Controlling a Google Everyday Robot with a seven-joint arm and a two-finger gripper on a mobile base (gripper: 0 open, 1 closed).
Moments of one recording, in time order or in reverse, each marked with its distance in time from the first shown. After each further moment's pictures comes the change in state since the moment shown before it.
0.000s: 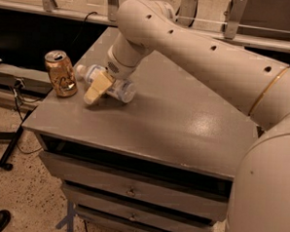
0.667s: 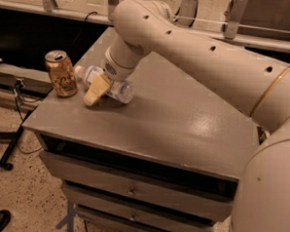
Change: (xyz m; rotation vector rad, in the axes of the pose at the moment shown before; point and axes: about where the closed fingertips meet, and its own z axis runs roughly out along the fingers) arm -0.001 0.009 -0.002 0.001 0.002 0.000
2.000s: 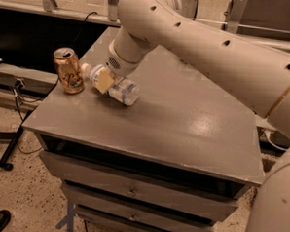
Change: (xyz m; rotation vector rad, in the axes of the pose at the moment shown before) arm 0.004 0.002 -0.027 0.031 0.005 0.033
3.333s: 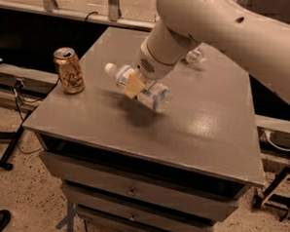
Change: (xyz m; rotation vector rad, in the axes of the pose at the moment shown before) arm 0.073 0.003 -0.087 0.070 0.044 0.001
